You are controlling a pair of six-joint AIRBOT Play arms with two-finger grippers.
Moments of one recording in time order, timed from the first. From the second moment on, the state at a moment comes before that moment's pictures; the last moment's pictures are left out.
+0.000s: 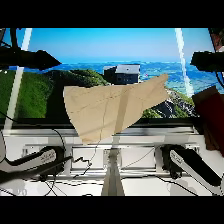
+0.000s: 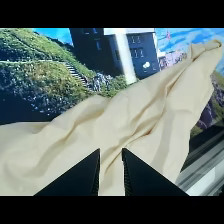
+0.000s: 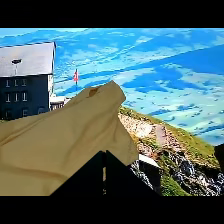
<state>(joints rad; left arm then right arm) 0.22 -1.30 1.36 0.75 -1.41 -1.14 -0.04 -0.98 1.37 -1.55 1.32 1.64</state>
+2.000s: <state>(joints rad) 0.16 -1.30 1.36 0.70 -1.38 -1.16 -0.47 -1.50 0.95 -1.08 1.10 1.16</state>
